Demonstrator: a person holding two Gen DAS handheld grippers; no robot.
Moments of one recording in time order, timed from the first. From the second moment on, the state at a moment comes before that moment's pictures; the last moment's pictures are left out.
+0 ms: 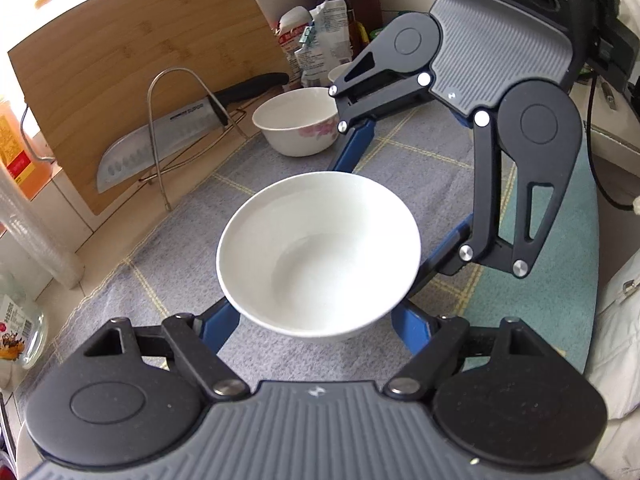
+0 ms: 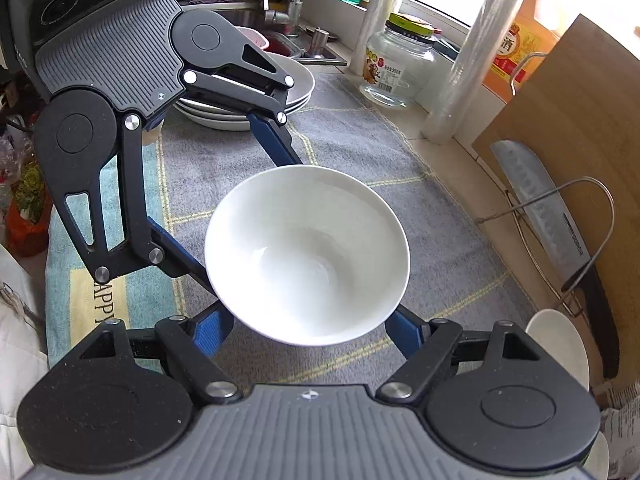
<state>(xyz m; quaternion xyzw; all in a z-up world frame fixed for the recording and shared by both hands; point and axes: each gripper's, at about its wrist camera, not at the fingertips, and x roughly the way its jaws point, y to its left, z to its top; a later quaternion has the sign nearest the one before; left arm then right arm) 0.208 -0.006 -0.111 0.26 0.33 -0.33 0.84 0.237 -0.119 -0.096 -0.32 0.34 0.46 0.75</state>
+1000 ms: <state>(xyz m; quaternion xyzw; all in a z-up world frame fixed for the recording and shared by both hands) 0.220 0.029 -0.123 0.24 0.35 -0.31 0.85 0.257 -0.075 -0.109 -0.33 0.36 0.48 0.73</state>
